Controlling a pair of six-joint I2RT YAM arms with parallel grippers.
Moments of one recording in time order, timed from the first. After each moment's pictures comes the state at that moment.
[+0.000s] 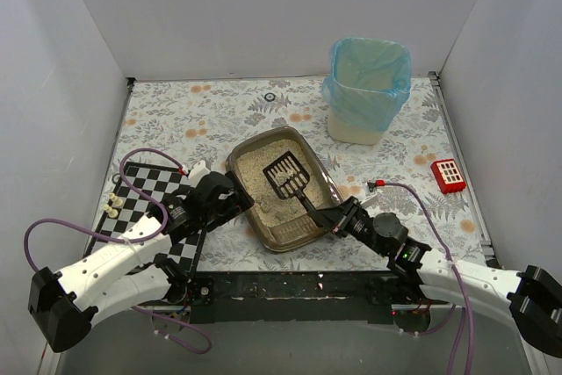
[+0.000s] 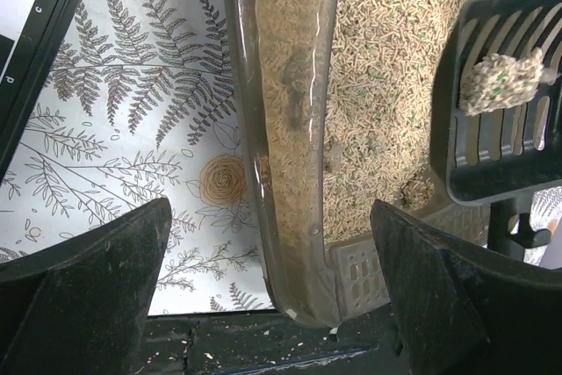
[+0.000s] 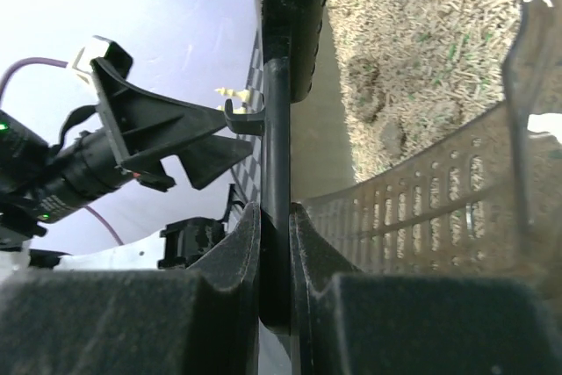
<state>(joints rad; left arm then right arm) -0.79 0.90 0.70 -0.68 -0.30 -1.18 0.96 0.73 0.04 0.60 0.09 1.25</state>
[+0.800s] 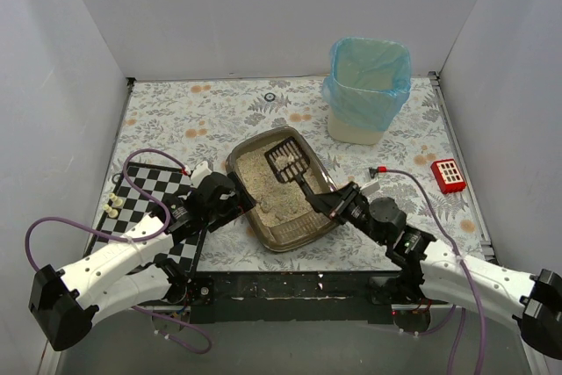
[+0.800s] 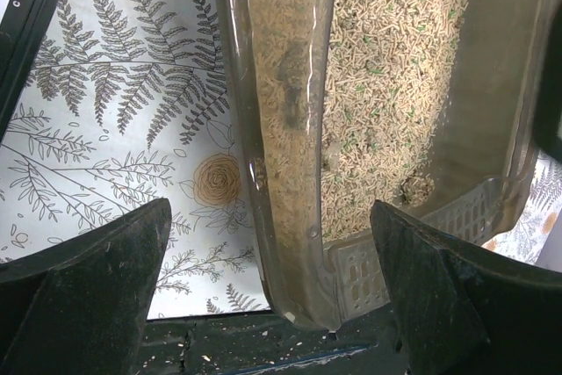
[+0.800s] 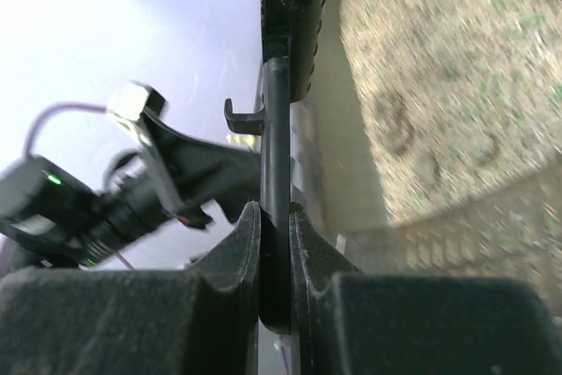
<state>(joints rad) -0.79 0.91 0.68 -0.65 -0.27 -1.18 0.94 0.73 0.18 0.40 0.10 1.28</state>
